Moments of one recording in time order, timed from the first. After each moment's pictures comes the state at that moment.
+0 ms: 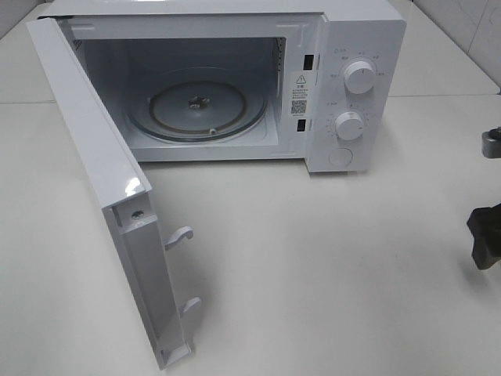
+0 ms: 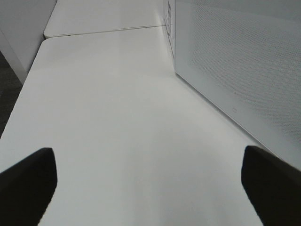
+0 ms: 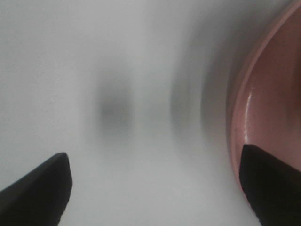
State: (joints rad) left arm -0.02 -0.01 -0.50 -0.06 1.04 0.12; right arm -0.05 1.56 -0.70 -0.18 0.59 0.11
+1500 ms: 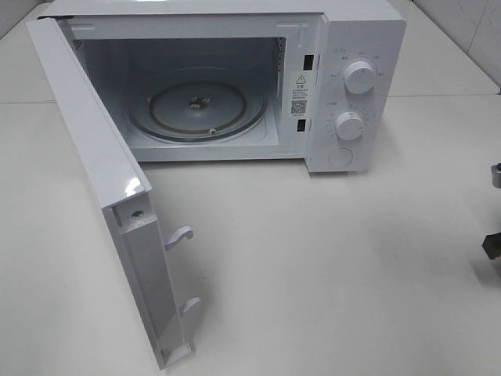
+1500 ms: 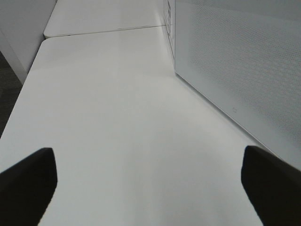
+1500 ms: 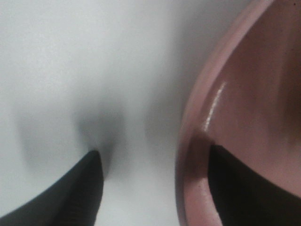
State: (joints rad) left arm -0.02 -0.01 -0.50 -0.06 1.04 0.12; right arm -0.19 1.81 -0.77 -0.24 0.53 0.05
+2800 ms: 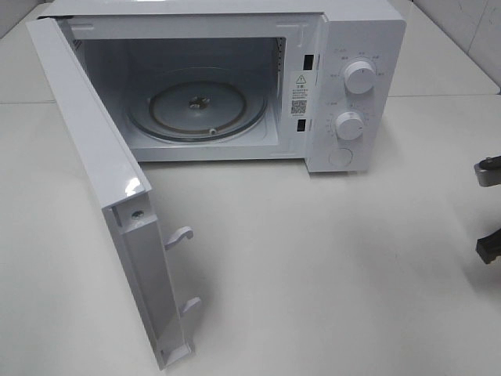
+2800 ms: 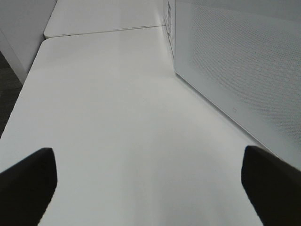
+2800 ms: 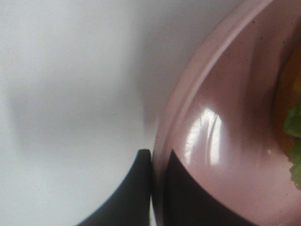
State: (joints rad) left arm -0.02 -0.01 -0.50 -0.06 1.04 0.12; right arm -0.01 1.72 -0.76 -0.45 0.68 0.31
